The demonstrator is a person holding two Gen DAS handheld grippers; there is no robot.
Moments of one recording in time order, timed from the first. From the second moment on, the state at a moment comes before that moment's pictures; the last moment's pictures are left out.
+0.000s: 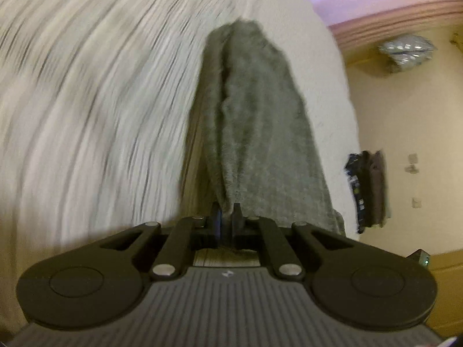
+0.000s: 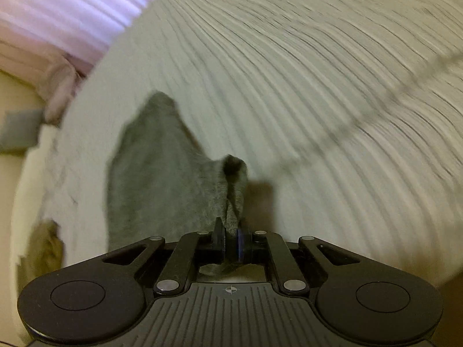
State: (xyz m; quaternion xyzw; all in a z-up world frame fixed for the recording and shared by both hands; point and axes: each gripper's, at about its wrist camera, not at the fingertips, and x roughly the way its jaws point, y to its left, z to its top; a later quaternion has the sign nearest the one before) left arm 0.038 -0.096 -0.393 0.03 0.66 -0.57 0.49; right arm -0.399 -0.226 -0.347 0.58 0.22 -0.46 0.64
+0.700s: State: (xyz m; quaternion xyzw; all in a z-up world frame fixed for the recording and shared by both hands) left arm 0.067 -0.184 -0.381 0.03 0.59 -0.60 0.54; right arm -0.318 -0.307 -0.354 0.46 0.31 -0.43 0.72
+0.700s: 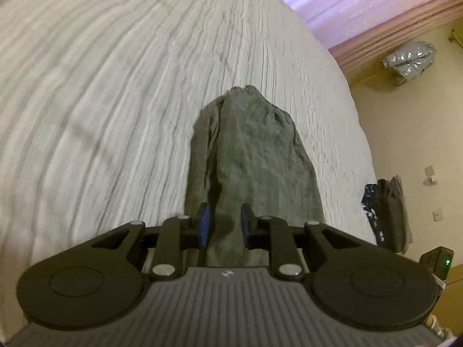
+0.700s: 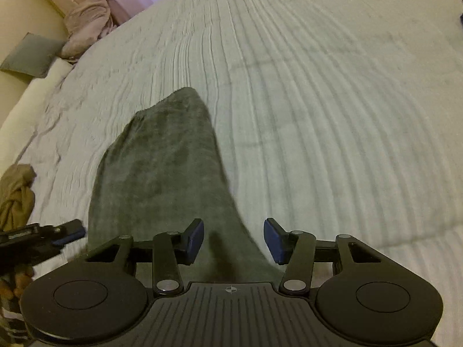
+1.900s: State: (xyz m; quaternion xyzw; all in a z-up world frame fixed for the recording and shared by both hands) left arm 0.032 -0.254 -0.386 0.21 0.46 -0.60 0.62; right arm -0.249 -0.349 -0.377 0.30 0.40 -0.38 0.77
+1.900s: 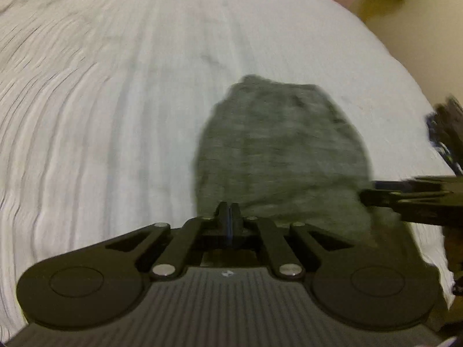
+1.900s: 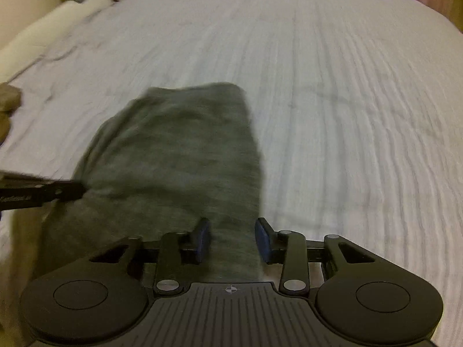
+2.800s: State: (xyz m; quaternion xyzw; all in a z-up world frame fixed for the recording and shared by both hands) left arm 0.006 -0.258 -0.396 0.20 0.30 -0.74 0.57; right arm -0.240 -0.328 -0.376 0.23 0.33 -0.33 0.85
